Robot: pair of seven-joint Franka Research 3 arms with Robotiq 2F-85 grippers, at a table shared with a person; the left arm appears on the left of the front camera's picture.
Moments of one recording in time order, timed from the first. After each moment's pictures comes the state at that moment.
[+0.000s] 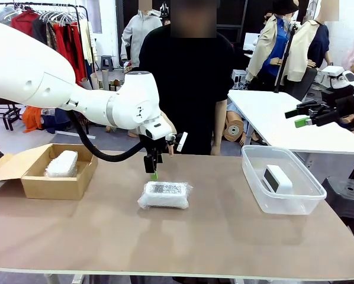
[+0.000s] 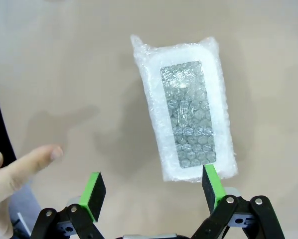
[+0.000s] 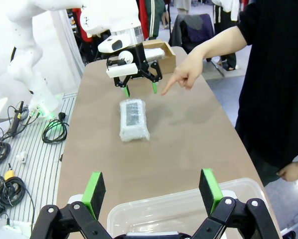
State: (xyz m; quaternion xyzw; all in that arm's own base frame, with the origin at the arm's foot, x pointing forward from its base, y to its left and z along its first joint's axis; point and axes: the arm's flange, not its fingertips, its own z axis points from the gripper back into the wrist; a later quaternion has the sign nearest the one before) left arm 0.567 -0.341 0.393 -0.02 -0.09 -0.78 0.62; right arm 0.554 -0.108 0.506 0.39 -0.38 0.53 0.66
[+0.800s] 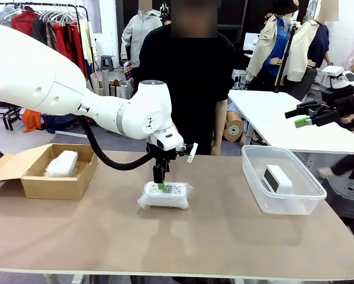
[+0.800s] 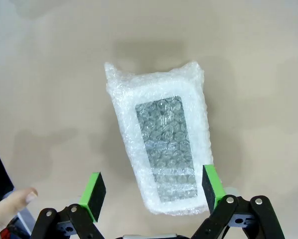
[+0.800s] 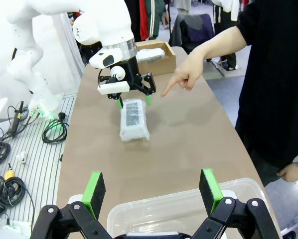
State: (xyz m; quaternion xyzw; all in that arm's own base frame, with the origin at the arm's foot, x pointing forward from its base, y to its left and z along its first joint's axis) left arm 0.540 -0.375 0.372 -0.01 -0.08 -0.78 0.62; right arm 0.554 -0.108 0.506 0.39 -0.38 0.53 0.66
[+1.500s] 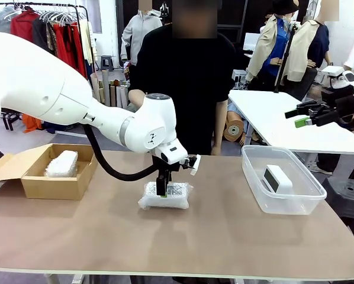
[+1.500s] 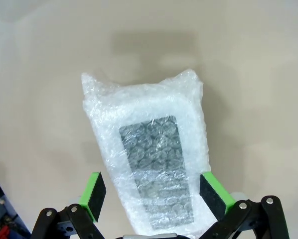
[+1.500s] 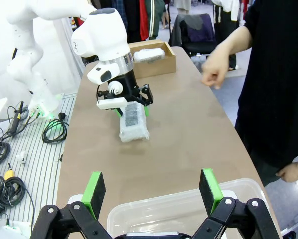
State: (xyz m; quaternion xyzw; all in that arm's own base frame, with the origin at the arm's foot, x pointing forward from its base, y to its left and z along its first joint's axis) left arm 0.526 -0.388 0.339 0.00 -0.07 -0.78 0.63; right arm 0.554 -0.108 0.506 0.39 -0.38 0.53 0.66
